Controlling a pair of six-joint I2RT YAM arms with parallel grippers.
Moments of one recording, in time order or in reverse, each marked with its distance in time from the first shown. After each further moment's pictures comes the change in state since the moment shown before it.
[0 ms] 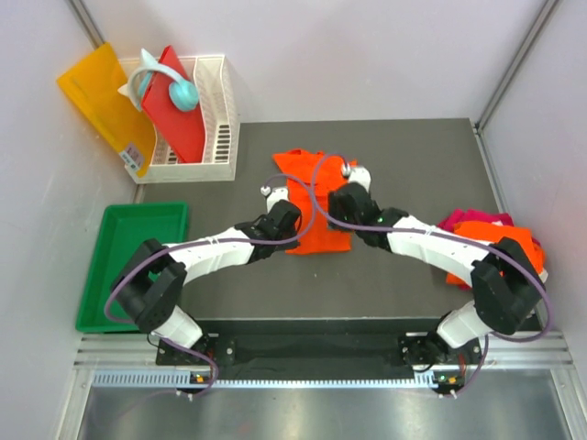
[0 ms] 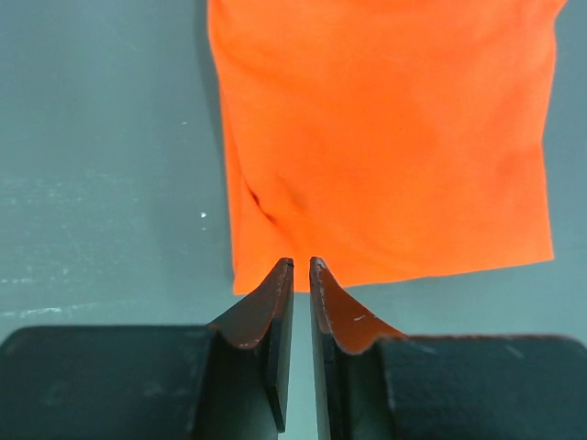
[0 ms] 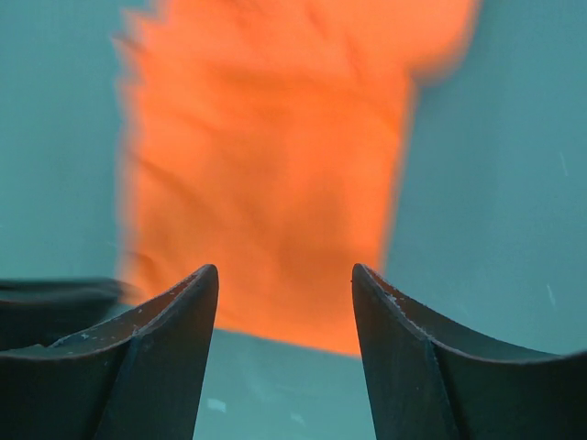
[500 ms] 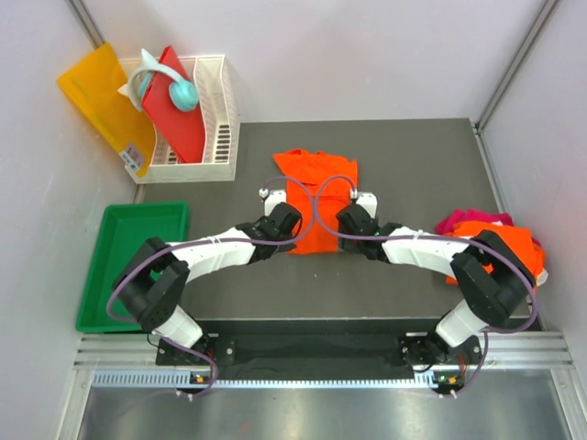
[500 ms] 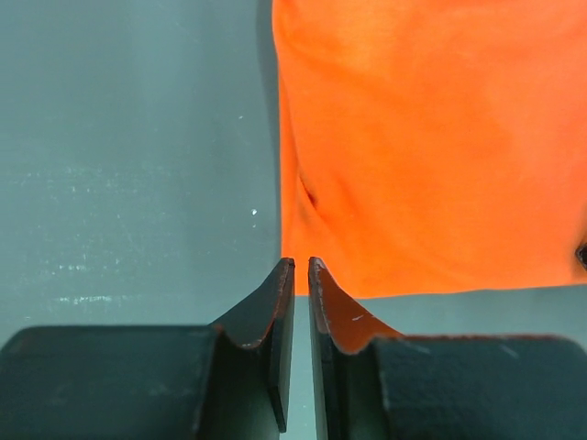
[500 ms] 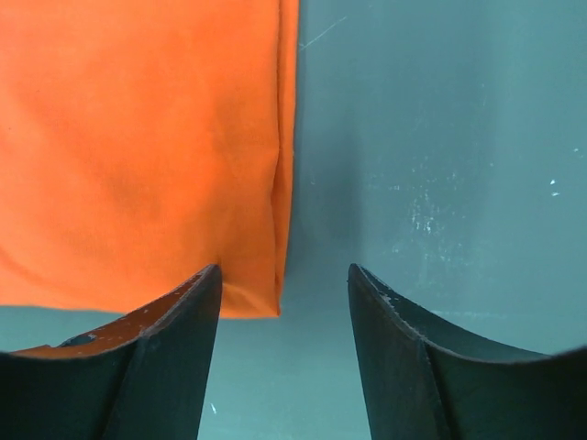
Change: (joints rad) left arm 0.000 0.015 -0.004 -0.048 -0.081 0.018; right arm -0.015 0.053 -0.241 0.019 0.034 0.129
